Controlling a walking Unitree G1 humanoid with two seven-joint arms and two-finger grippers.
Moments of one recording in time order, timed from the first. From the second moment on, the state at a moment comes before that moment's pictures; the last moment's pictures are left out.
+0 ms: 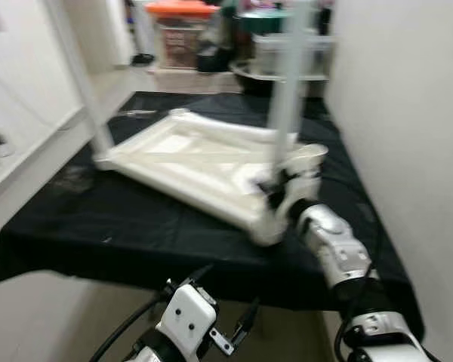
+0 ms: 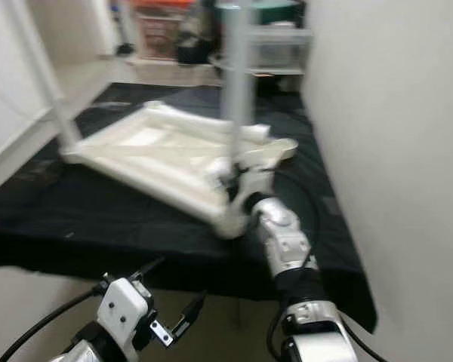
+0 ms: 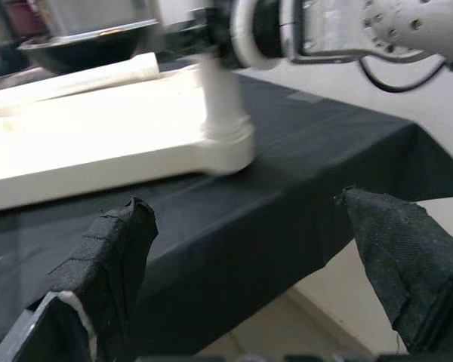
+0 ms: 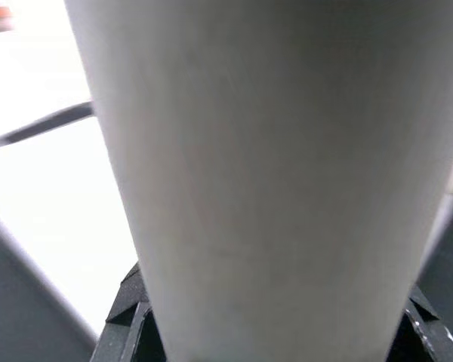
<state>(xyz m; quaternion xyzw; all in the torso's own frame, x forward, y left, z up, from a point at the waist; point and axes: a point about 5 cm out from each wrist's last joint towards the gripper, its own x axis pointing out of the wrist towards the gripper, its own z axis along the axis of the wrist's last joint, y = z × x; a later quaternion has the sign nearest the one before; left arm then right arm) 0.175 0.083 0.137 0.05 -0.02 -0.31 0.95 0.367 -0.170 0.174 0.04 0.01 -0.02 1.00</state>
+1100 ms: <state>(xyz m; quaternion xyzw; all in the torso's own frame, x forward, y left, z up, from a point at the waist) 0.174 0.081 0.136 0.05 -0.02 -0.31 0.95 0.339 -0.178 0.177 0.15 -0.01 0.32 0.93</state>
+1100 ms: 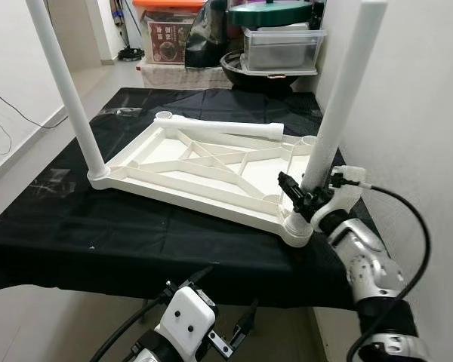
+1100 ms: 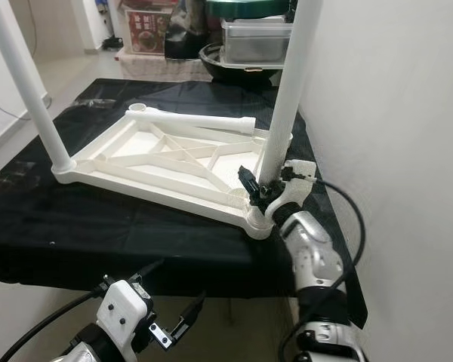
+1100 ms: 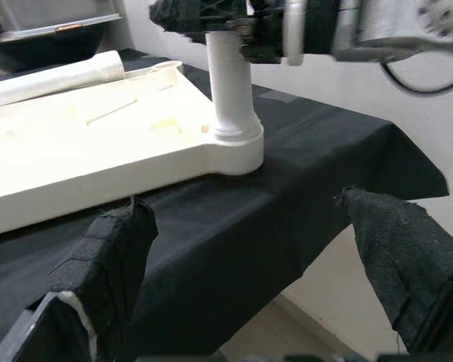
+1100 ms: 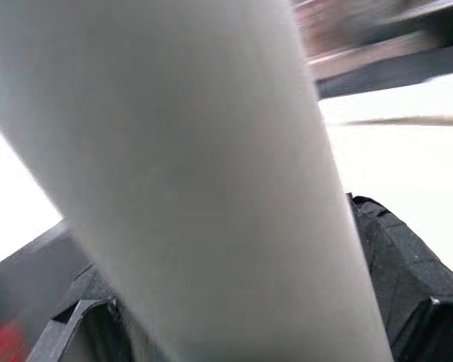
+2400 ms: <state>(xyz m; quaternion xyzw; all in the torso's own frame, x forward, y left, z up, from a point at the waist) 0.175 0.082 0.136 0.05 -0.02 -0.31 0.95 0.341 -0.188 0.172 0.04 -0.02 -0.21 0.98</state>
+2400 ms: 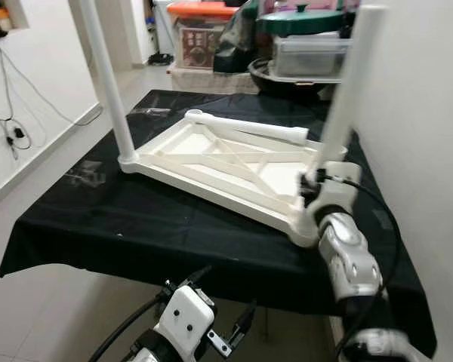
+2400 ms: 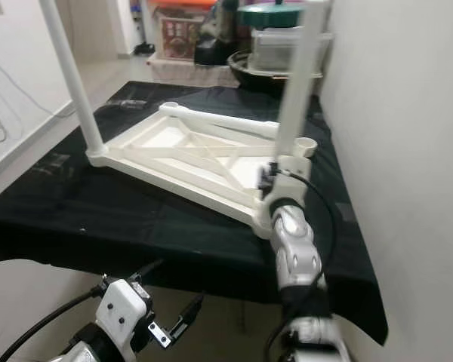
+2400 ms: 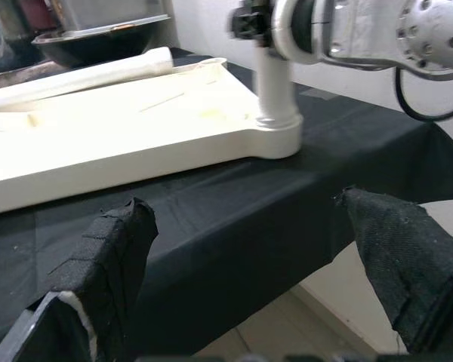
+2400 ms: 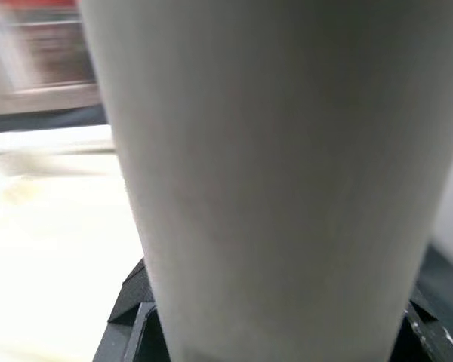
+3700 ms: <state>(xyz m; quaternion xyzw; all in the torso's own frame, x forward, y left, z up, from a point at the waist) 0.175 0.083 0.135 0.05 -0.02 -0.31 0.95 0.310 -0.144 0.174 0.10 0.03 0.59 0.80</state>
